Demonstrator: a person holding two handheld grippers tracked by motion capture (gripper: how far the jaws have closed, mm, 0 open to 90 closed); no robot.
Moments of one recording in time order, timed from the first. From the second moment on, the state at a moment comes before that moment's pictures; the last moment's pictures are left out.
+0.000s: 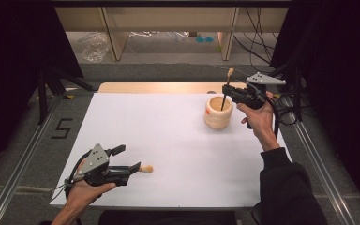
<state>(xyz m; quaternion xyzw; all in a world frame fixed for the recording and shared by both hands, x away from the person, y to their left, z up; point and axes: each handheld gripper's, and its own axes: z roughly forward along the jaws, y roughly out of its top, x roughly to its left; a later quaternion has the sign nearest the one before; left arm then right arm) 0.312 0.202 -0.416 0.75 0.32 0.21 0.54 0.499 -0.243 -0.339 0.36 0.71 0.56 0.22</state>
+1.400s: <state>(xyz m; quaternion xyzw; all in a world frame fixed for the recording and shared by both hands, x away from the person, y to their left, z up) 0.313 0.202 -0.418 0.75 0.32 0.21 0.54 0.548 -0.254 -0.391 0.42 0.71 0.52 0.22</state>
